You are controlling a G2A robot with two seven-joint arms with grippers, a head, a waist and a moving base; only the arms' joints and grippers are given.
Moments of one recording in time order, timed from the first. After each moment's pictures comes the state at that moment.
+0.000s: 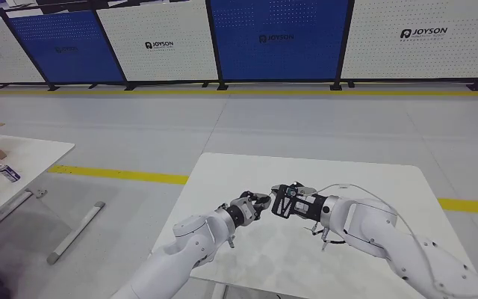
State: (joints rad) left arm 1.37 -1.03 -1.09 -1.89 -1.39 0.34 0.26; right arm -0.63 -0.96 0.44 -1.72 -1.12 -0.34 0.29
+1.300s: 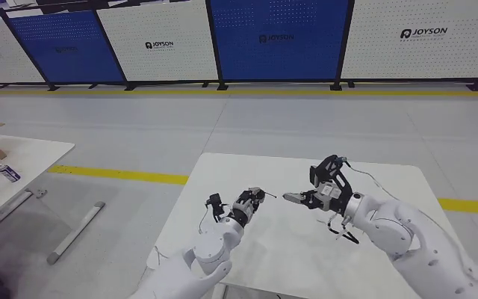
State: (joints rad) left arm 1.32 -1.07 -0.89 -1.73 -0.70 0.01 0.37; right arm -0.83 -0.98 0.73 -1.57 -0.50 -0.34 0.38
